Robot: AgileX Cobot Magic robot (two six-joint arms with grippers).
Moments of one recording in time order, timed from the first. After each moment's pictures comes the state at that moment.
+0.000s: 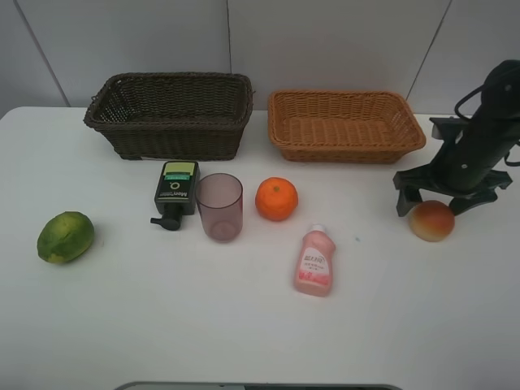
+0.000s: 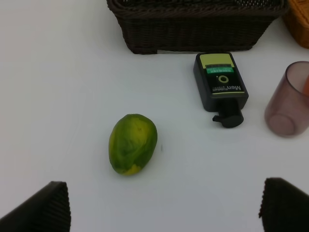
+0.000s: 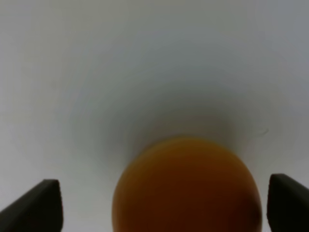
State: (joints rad) left arm -0.03 -0.01 -0.50 -0.09 1.06 0.04; right arm 0.05 1.84 -0.95 -0.09 0.66 0.07
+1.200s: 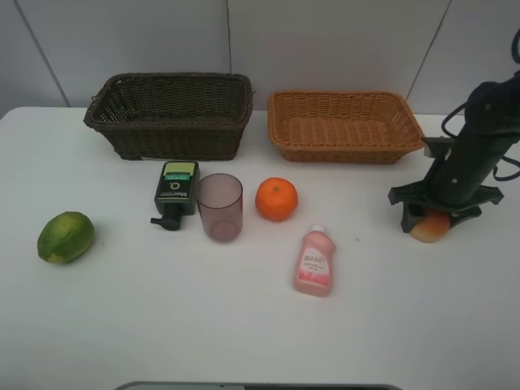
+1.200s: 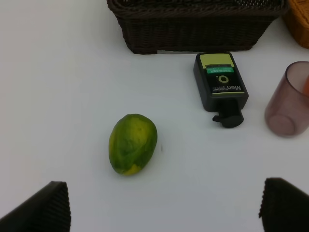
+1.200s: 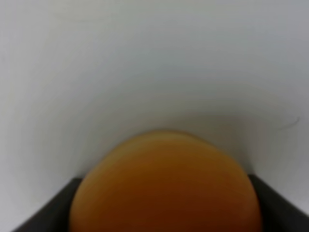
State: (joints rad) left arm -0.03 -0.01 -0.50 -0.09 1.06 0.04; right arm 0.05 1.93 -0.95 -0.11 0.66 0.09
